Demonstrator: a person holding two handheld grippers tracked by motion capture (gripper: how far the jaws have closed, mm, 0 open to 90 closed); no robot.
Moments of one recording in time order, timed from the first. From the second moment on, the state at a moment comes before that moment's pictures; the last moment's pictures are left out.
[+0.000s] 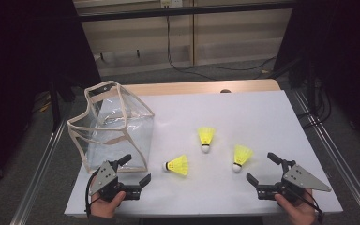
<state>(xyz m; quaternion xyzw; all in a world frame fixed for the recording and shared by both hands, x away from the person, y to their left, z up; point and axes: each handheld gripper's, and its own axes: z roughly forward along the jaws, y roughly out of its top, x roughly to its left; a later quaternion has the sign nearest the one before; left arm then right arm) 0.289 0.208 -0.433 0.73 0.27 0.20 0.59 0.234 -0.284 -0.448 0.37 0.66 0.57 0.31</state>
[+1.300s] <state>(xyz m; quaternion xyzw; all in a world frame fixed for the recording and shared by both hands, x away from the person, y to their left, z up) 0.286 0.187 -0.430 0.76 0.24 0.17 0.58 0.233 -0.287 -0.447 0.37 0.66 0.57 0.32</state>
